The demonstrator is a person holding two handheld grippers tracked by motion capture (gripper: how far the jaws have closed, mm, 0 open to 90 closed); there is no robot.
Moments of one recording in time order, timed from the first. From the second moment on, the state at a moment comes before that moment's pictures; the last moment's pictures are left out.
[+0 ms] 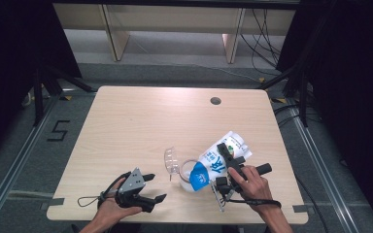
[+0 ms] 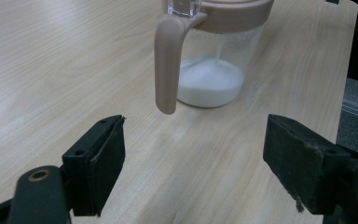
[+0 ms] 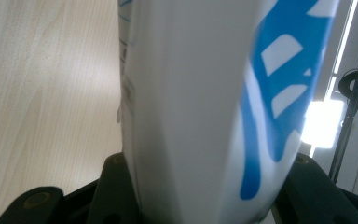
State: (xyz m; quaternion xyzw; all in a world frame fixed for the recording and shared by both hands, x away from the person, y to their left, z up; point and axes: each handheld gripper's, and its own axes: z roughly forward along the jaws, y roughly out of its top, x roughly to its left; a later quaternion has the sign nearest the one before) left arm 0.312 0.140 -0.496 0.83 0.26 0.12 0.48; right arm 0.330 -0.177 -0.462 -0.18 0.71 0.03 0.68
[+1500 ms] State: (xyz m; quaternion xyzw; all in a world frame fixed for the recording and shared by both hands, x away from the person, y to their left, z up) left arm 0.312 0.140 -0.496 0.83 0.27 0.12 0.48; right arm 0.329 -0.177 -0.463 -0.18 0.71 0.02 0.68
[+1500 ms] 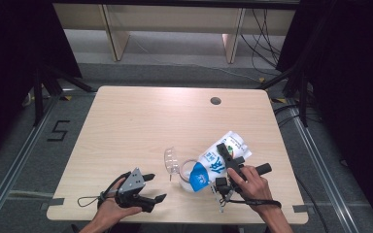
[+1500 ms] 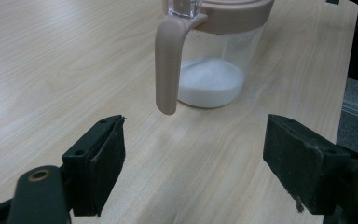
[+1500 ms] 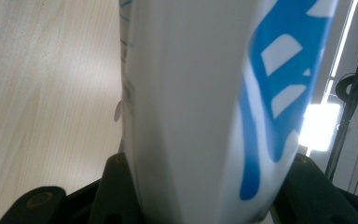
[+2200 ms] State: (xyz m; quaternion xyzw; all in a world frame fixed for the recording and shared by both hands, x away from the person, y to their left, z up) left arm 0.312 0.139 -0.496 0.82 0.27 0.12 0.49; right arm 0.329 -0.177 -0.463 -0.18 0.71 0.03 0.68
